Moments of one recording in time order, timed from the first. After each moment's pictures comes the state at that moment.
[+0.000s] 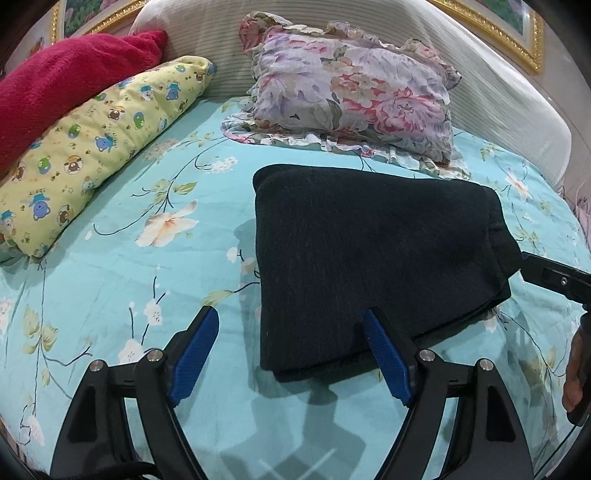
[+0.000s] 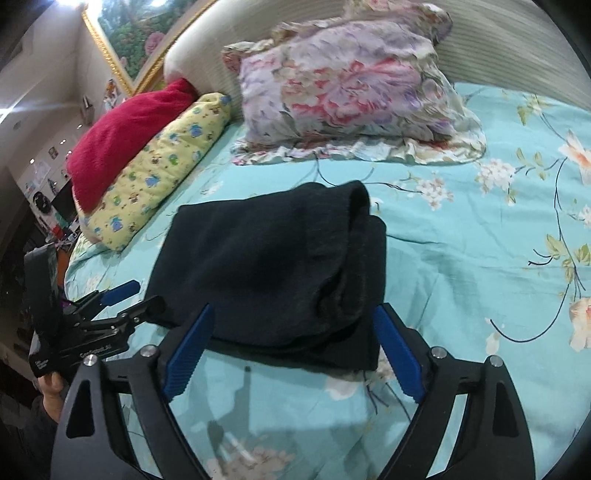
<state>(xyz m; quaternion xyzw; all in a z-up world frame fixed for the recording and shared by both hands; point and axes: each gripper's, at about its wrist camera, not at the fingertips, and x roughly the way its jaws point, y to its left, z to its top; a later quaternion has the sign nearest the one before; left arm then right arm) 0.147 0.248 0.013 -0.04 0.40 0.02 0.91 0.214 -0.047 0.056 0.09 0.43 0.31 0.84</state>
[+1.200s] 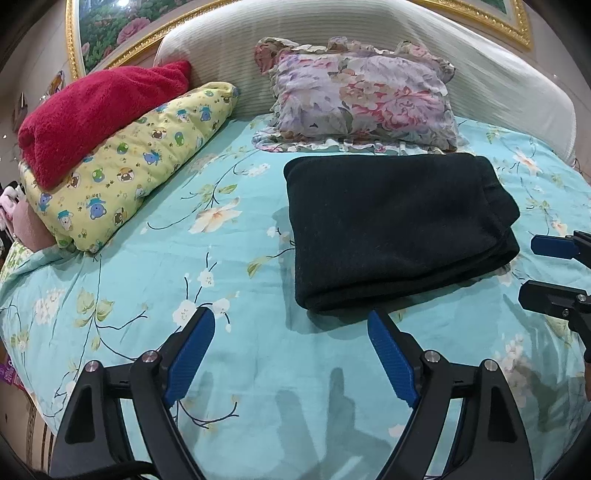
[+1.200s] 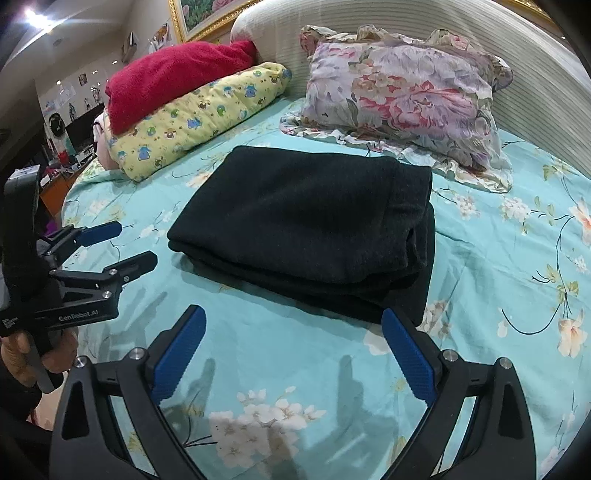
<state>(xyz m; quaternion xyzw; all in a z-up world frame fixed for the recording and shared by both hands) 0.091 0.243 0.012 0.03 0.37 0.08 0.93 0.149 -0.010 0.054 -0.04 0.39 0.35 0.85</state>
